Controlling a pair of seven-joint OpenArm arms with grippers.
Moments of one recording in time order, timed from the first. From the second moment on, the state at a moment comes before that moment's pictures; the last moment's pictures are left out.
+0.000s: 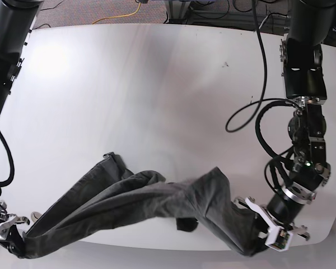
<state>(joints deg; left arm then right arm) -31.8 -17.6 1.8 95.0 -15.9 -25.9 30.8 41.0 39.8 9.2 89.4 48.4 17.3 -61.0</state>
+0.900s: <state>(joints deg) -55.8 -17.4 0.2 104.0 -16.6 -26.3 45.3 54.2 41.6 9.2 87.4 48.1 18.3 -61.0</state>
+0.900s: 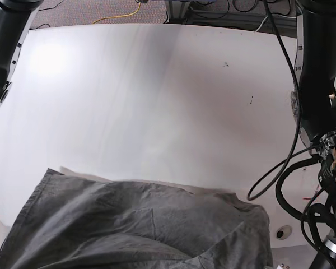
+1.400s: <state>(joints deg) -63.5 -14.9 0.2 103.9 -16.9 -26.4 50.7 59.0 41.6 3.6 87.3 44.0 18.4 -61.1</state>
